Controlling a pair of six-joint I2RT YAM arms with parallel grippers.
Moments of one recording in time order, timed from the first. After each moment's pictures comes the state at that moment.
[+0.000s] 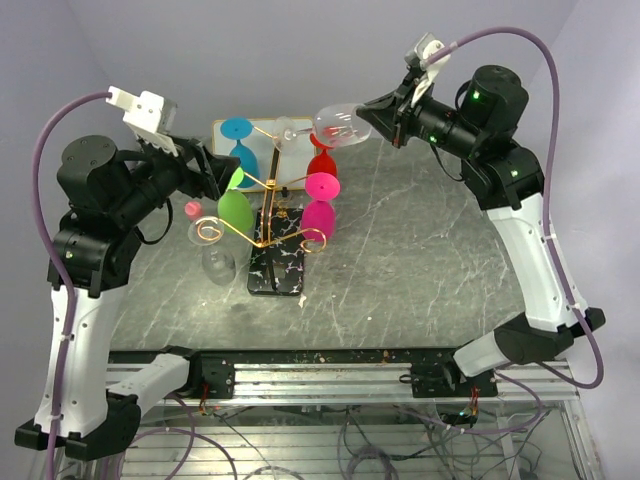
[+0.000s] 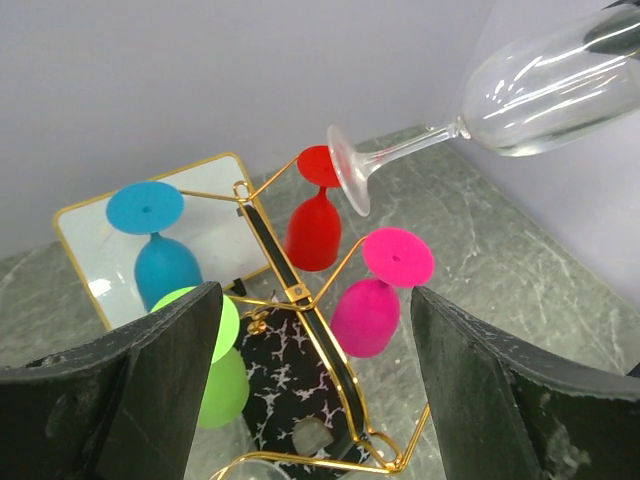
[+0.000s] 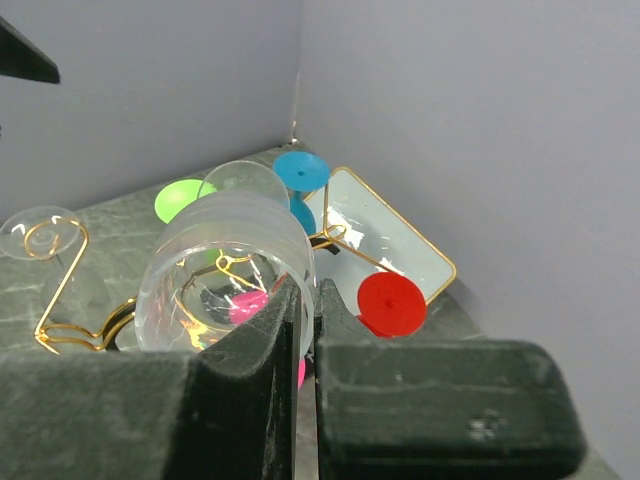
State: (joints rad) left arm -0.21 1.02 1.64 -0.65 0.36 -0.10; right arm 0.48 1.48 2.04 -0.54 -0.46 -0.17
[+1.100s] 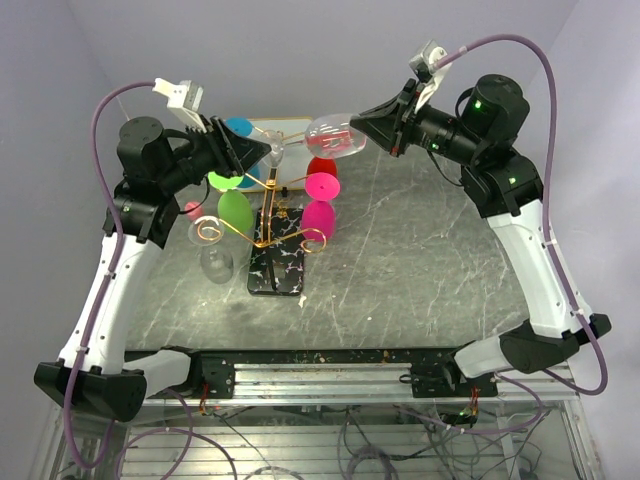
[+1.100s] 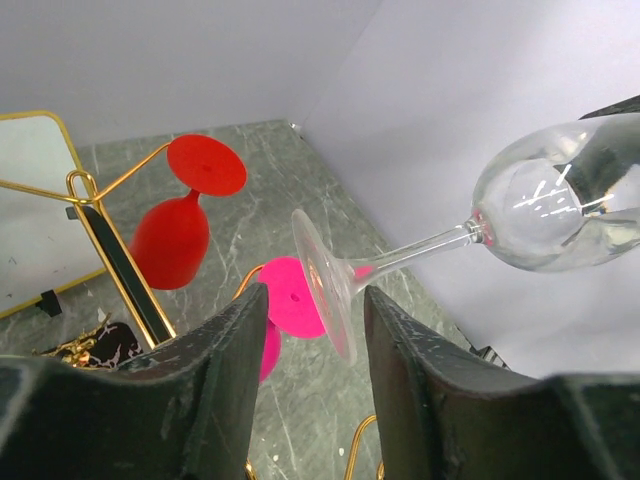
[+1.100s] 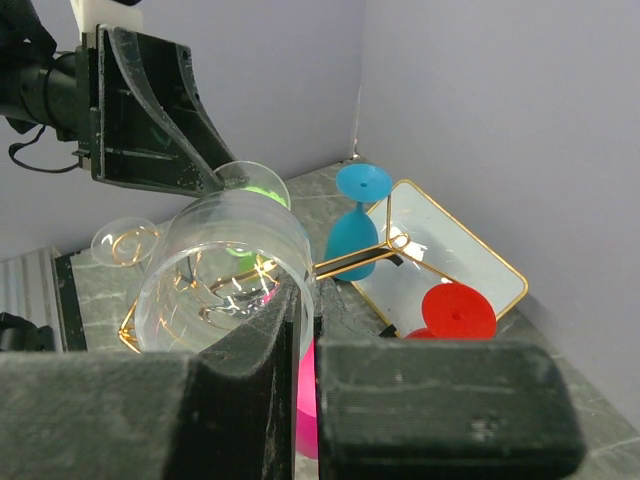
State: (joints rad) left arm -0.21 1.17 1.41 -0.24 0.58 -0.52; right arm 0.49 1.44 1.94 -0.45 -0.57 -0.02
